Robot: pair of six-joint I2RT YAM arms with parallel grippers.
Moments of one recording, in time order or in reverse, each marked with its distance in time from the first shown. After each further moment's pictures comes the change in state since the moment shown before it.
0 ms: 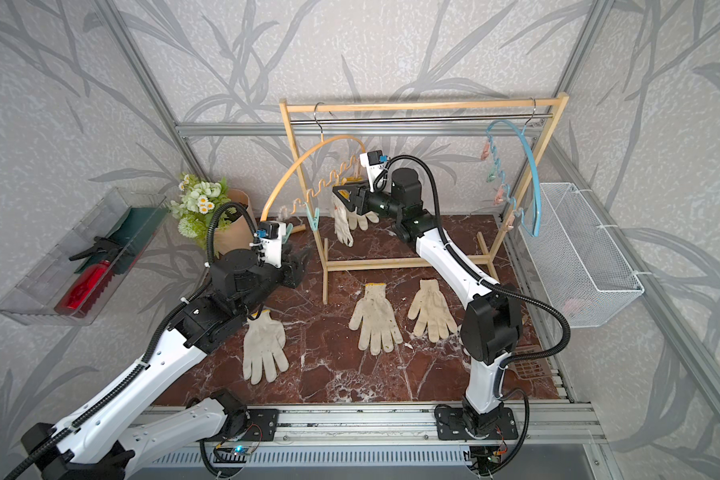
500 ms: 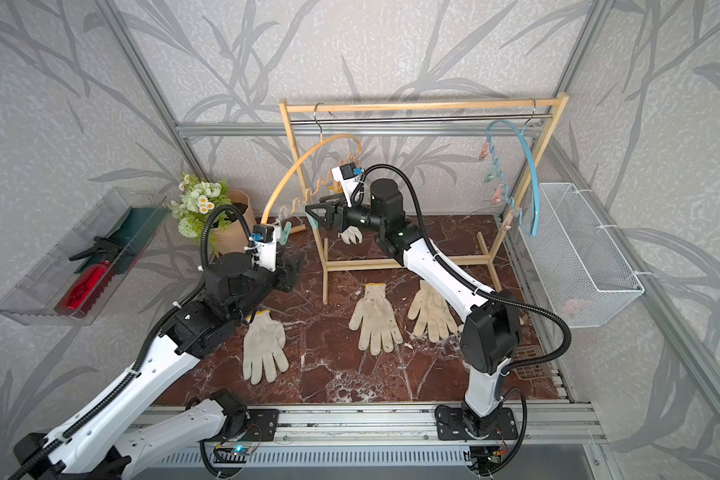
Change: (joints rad) left arm 0.000 -0.035 0.000 -0.053 -0.048 0.043; right arm 0.133 -0.029 -0.039 0.003 -0.027 -0.034
